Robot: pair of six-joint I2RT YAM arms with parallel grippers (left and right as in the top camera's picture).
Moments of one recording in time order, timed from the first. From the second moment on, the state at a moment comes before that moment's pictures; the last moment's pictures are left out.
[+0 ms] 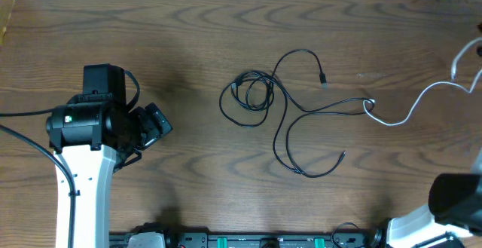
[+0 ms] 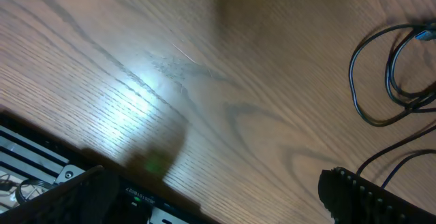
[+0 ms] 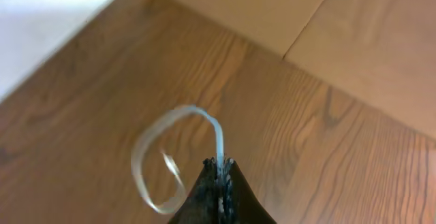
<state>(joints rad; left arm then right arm) 0.07 1.22 1.29 -1.44 0.02 -0.57 -0.29 1.78 1.98 -1.14 0.59 0.52</state>
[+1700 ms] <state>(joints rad) 0.07 1.22 1.29 -1.44 0.02 -0.57 -0.17 1.96 1.55 -1.25 -0.10 0.64</state>
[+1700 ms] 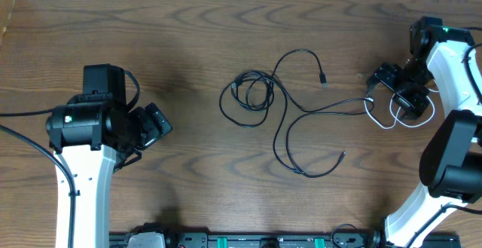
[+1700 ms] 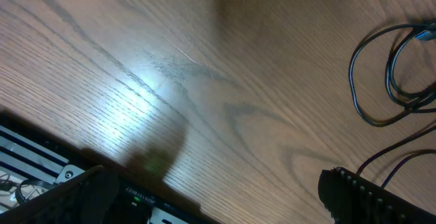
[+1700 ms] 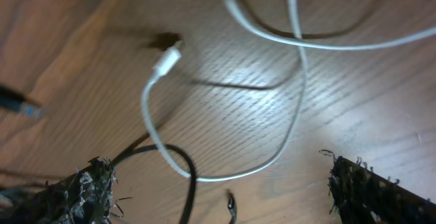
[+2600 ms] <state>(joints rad) 0.07 1.22 1.29 -1.44 0.02 -0.57 -0.18 1.96 1.30 -1.05 -0.07 0.75</state>
